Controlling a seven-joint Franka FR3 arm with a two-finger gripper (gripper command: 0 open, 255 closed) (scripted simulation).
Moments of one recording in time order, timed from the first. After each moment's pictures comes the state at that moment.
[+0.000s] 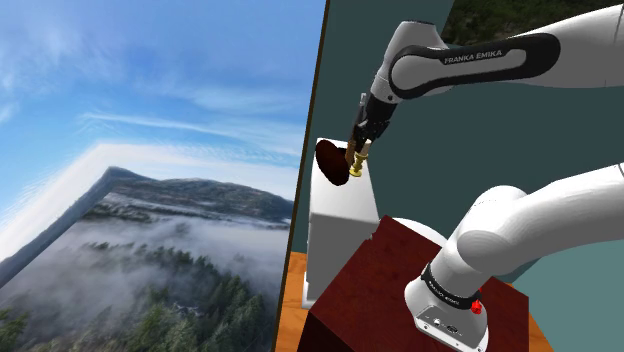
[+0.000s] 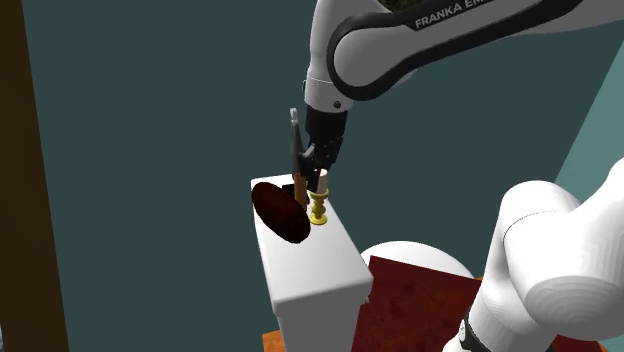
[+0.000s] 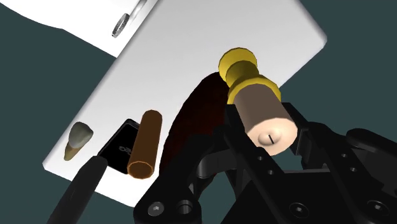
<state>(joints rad) -0.11 -0.62 -0.18 -2.59 -0.08 2.09 0.00</state>
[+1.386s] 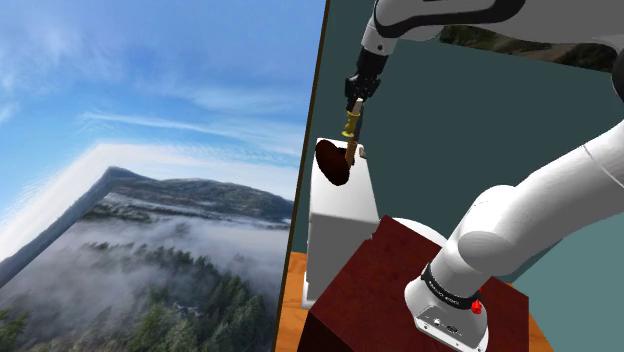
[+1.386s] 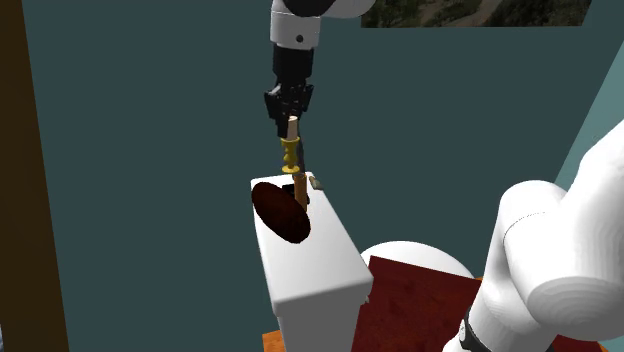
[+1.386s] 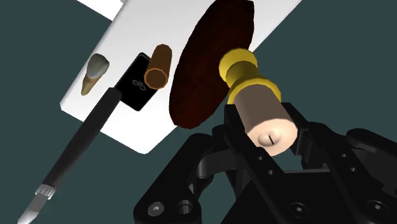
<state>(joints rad) -0.09 -0.37 -0.21 -2.14 -0.04 1.89 -0.05</state>
